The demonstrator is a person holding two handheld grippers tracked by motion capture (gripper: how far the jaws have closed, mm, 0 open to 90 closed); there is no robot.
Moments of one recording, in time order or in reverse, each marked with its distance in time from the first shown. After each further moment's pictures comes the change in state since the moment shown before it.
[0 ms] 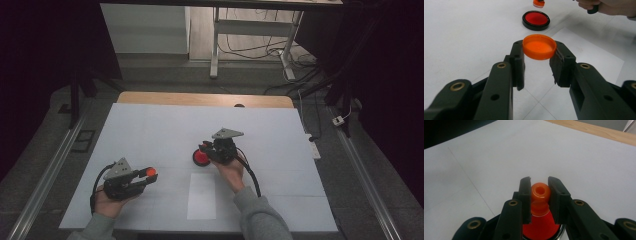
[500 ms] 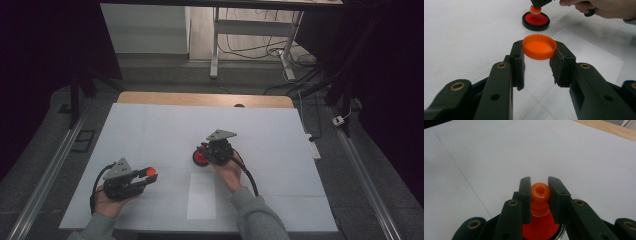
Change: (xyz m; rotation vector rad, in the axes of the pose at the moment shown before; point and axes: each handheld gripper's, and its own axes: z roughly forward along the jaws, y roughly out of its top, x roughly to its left) left arm -0.001 0.000 0.000 0.002 0.001 0.003; right arm 0.004 -0.002 0.013 0.061 -0.036 -0.055
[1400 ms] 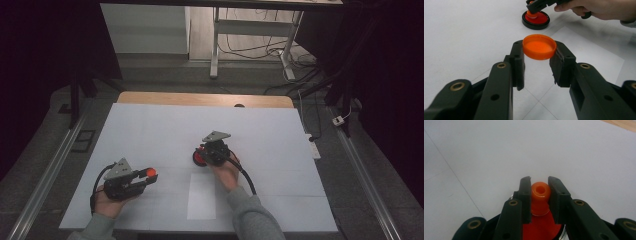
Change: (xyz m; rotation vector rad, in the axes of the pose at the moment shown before) left arm 0.001 -0.001 0.001 0.006 -0.004 0.000; right arm 0.004 -0.004 0.014 0.051 -0.042 -0.016
